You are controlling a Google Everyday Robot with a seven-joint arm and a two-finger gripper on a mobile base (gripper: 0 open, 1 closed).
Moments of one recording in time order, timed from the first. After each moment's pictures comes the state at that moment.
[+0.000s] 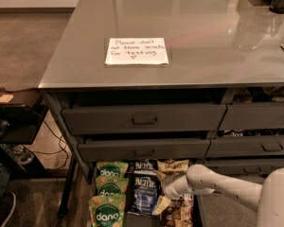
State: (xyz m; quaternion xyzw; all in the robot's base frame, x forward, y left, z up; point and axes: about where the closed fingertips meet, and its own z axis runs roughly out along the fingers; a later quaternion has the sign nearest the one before) arm 0.491 -0.053 0.267 -0.65 0.65 0.26 0.30
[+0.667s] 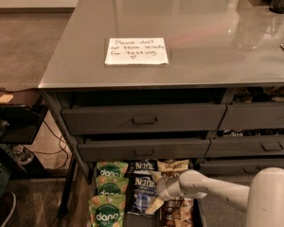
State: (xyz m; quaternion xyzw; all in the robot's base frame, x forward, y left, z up) arm 0.505 -0.026 0.233 -0.62 0.67 0.24 0.32
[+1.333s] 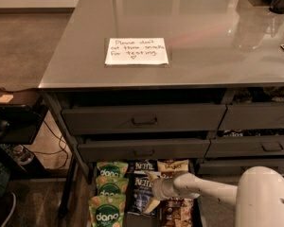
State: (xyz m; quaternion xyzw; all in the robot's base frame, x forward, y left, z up) arm 0.517 -0.011 0.200 -0.66 0.64 0.21 0.33
